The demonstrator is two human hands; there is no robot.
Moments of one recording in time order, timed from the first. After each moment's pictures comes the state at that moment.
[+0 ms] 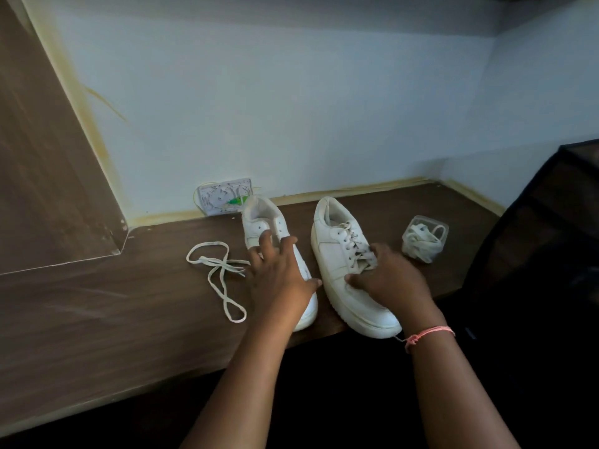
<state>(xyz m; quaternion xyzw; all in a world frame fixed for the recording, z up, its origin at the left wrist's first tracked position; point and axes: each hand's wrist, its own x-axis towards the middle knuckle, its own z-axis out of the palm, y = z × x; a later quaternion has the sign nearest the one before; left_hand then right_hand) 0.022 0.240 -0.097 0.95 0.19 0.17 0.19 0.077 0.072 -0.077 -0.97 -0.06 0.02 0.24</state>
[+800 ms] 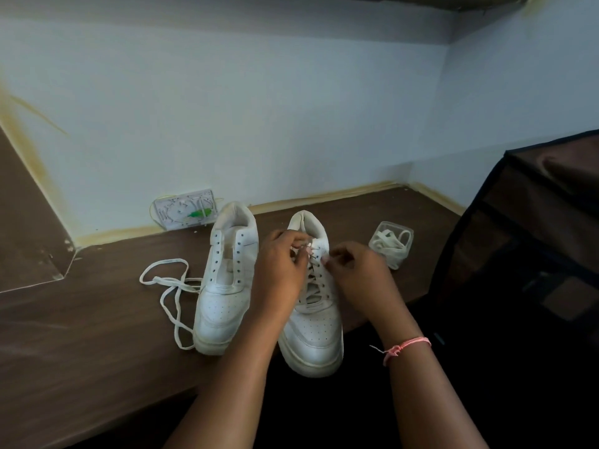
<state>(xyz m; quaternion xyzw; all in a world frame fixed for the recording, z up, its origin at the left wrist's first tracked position) 0.080 0.203 -0.095 0.86 0.02 0.31 0.41 0.097 0.058 -0.079 -0.90 -0.10 -0.05 0.43</state>
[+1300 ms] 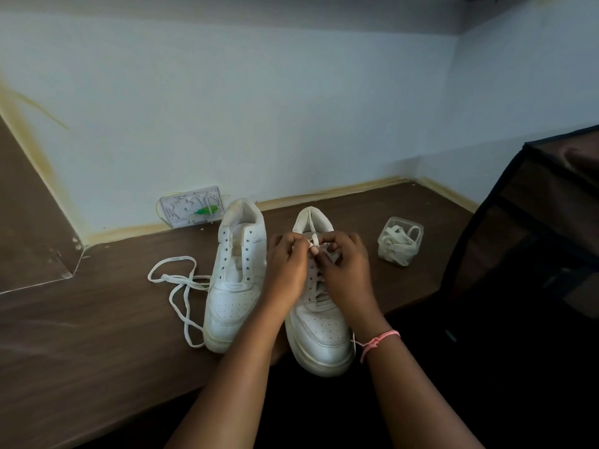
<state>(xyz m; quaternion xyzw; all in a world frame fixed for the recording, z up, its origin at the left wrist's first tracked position) 0.082 0.206 -0.094 0.76 0.09 0.19 0.61 0.105 0.103 -0.108 -0.80 -0.14 -0.19 0.55</state>
